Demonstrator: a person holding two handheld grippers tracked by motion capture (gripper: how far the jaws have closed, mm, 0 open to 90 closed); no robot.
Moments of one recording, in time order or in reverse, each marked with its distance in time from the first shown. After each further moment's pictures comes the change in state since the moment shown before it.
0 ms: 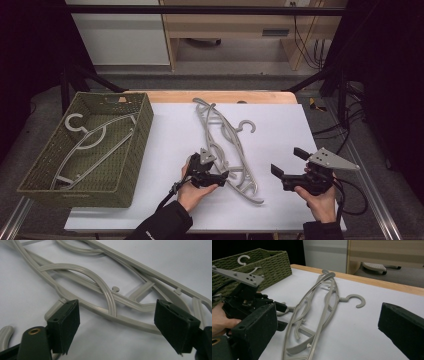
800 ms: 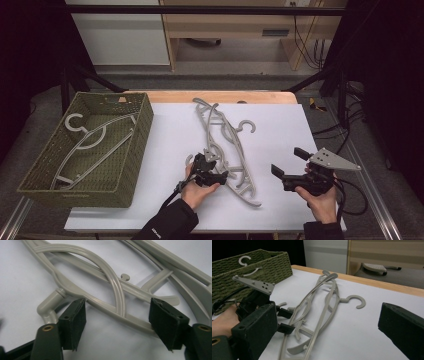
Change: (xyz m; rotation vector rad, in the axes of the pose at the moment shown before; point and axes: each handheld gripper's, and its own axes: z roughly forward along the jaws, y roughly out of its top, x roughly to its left) left arm 0.003 -0.004 0.016 0.092 0.018 -0.006; right arm 0.000 0.001 -0.002 -0.004 0.003 -0.005
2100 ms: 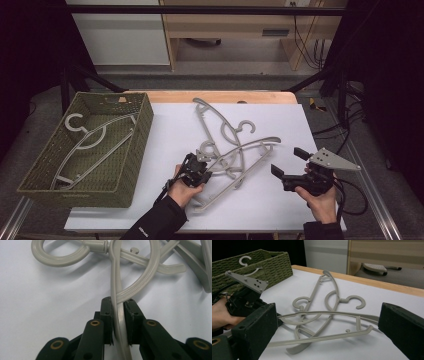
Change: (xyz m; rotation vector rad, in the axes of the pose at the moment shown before) left arm 0.020 -0.006 -0.023 0.123 -0.015 0.087; right arm 0.001 0.000 0.000 0.000 0.001 0.002
